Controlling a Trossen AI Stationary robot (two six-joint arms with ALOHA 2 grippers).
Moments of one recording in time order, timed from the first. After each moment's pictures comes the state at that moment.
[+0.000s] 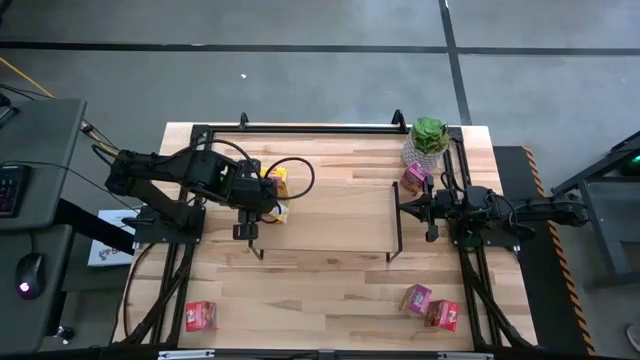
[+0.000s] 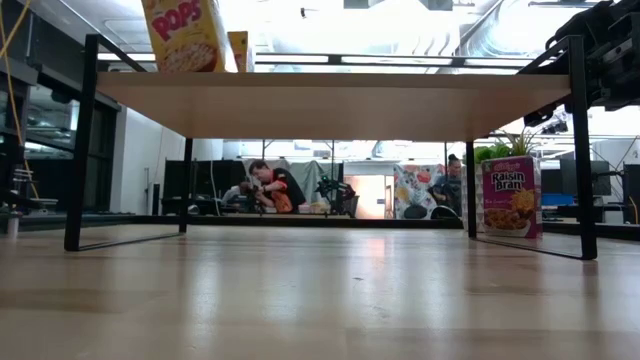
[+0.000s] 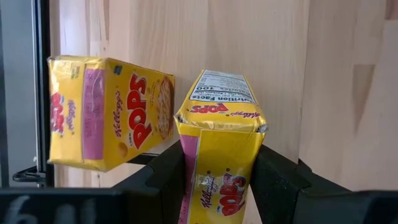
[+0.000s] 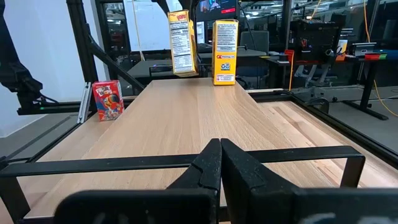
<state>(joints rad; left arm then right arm) -0.21 1.54 1.81 -1.57 -0.25 -0.17 0.02 0.15 0.01 0.14 0.06 0.03</state>
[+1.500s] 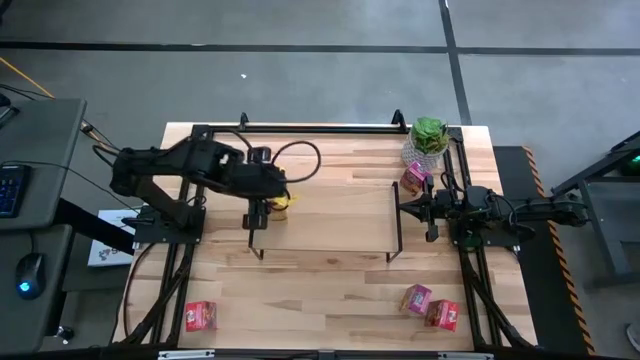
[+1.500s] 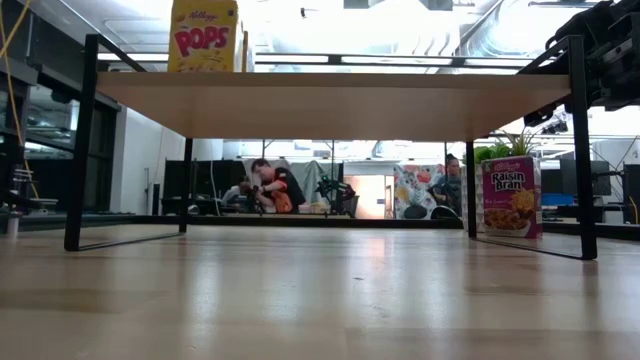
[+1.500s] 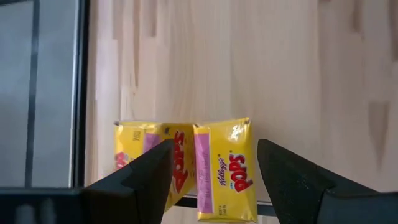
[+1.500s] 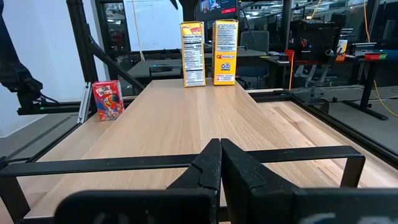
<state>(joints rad) -0.16 1.56 1.93 -1.50 -0.30 -0.04 0.02 0.15 0.01 0.14 0.06 0.03</state>
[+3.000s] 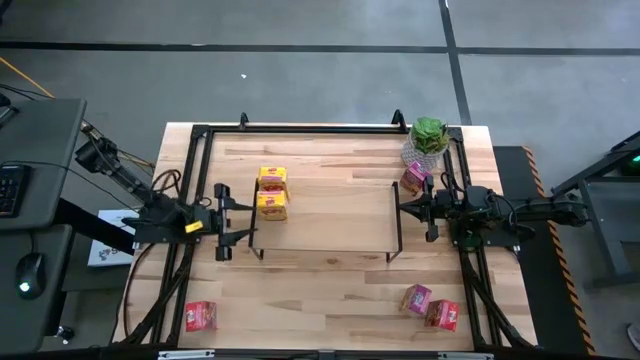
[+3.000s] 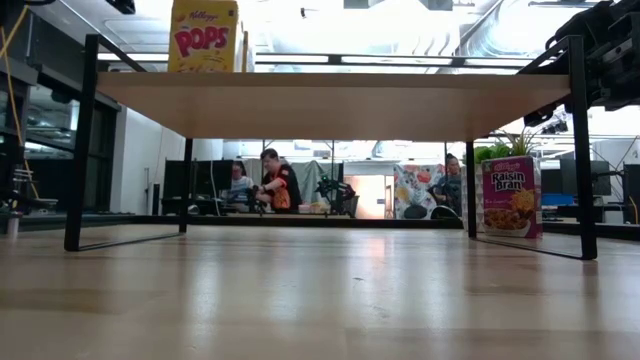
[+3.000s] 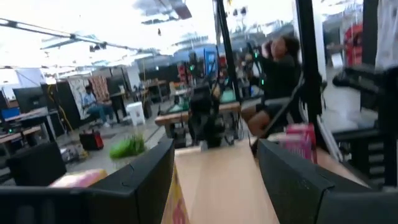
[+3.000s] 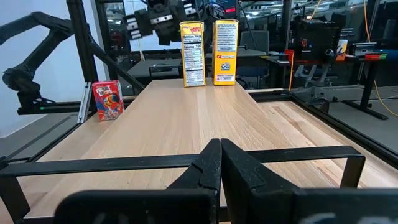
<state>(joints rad) -0.62 0.70 0.30 0.62 -0.69 0.35 0.02 0.15 0.01 0.15 0.06 0.03</state>
